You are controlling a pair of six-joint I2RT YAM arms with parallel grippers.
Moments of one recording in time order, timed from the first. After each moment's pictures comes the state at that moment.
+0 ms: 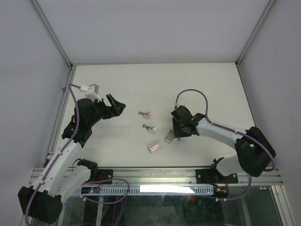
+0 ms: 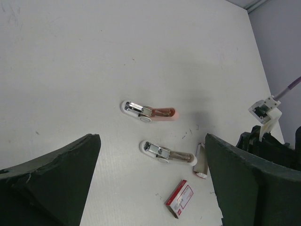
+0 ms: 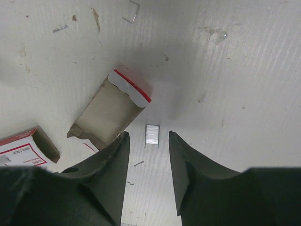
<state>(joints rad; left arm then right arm) -0.28 0.82 0.69 -0.21 0.17 -0.56 0.74 1.39 0.77 -0.56 0.16 0.54</state>
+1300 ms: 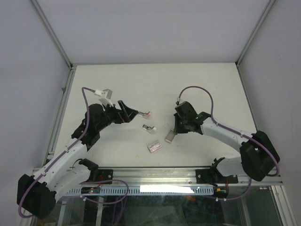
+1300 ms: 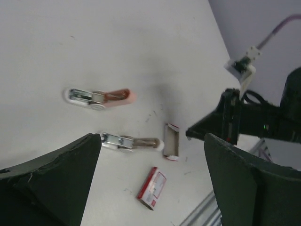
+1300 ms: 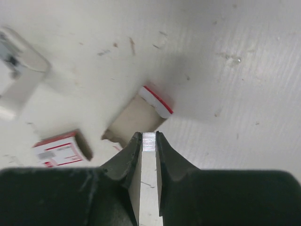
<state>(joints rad) -0.40 0.85 0.59 -0.03 0.21 -0.62 0.71 1.37 0.78 -0.52 0.10 0.55</state>
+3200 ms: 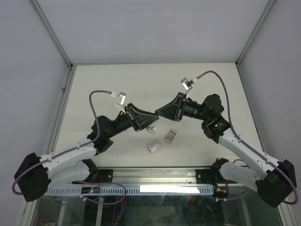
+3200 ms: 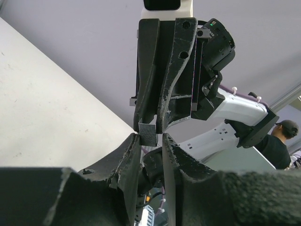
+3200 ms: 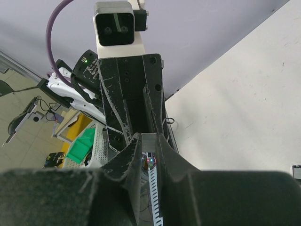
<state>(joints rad) -0.84 1.00 0.49 0.84 0.31 -0.87 0.62 1.00 0.74 0.39 -0.72 0.81</state>
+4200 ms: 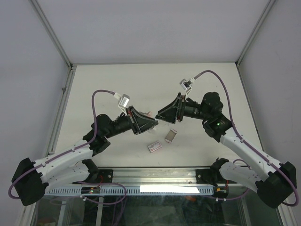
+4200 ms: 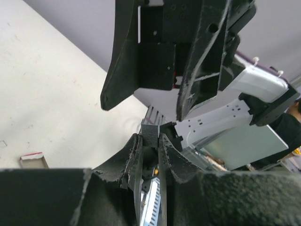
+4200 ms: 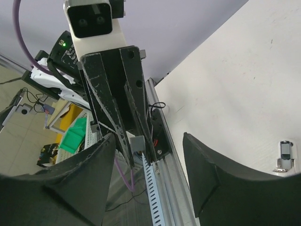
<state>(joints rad) -0.84 0.92 0.51 0.64 0.36 -0.81 0.61 0.99 0.77 0.23 -0.75 0.75</state>
